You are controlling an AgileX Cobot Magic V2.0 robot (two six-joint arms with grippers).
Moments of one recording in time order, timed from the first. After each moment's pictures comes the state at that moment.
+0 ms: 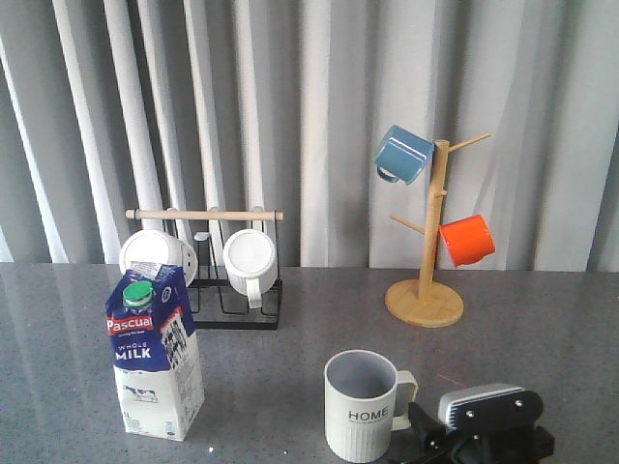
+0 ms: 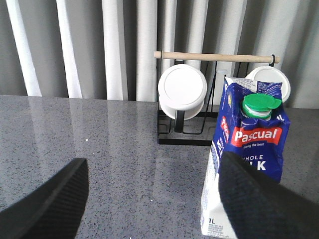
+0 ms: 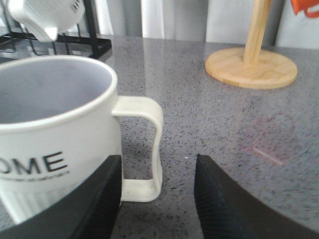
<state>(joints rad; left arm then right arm) -0.01 0.88 -0.51 -0.12 -0.14 0.04 0.44 1.71 -0.55 0.28 -0.88 -0.10</state>
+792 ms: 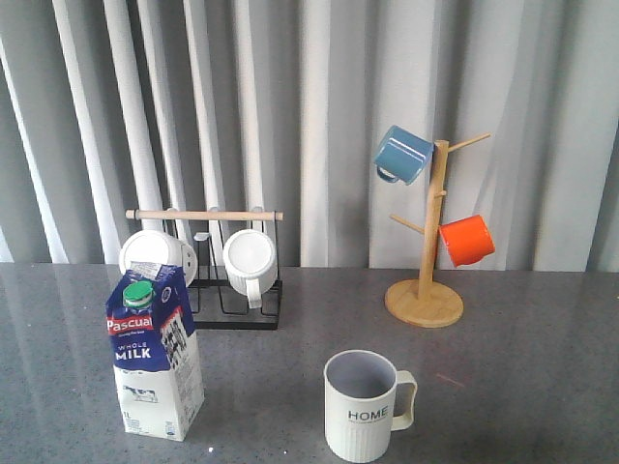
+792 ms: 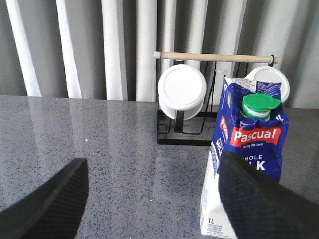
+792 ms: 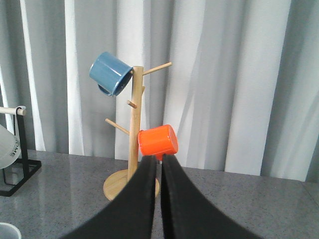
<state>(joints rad) -0.01 0.88 -0.51 -0.12 -0.14 0.04 0.01 0.85 -0.67 -0.20 -0.12 0.17</state>
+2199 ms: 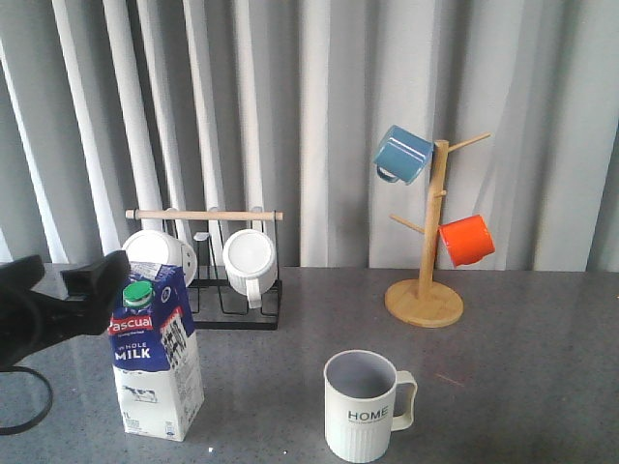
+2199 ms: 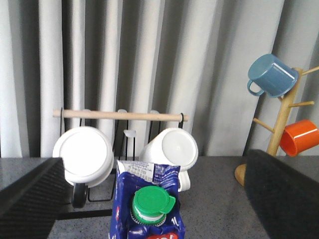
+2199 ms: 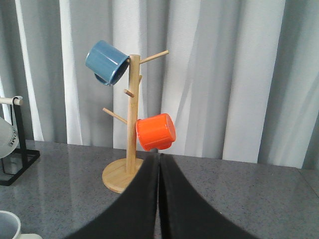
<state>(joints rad) -0.17 1.25 -0.77 0.19 -0.38 -0.36 0.01 0.84 -0.67 -0.19 -0.08 0.17</state>
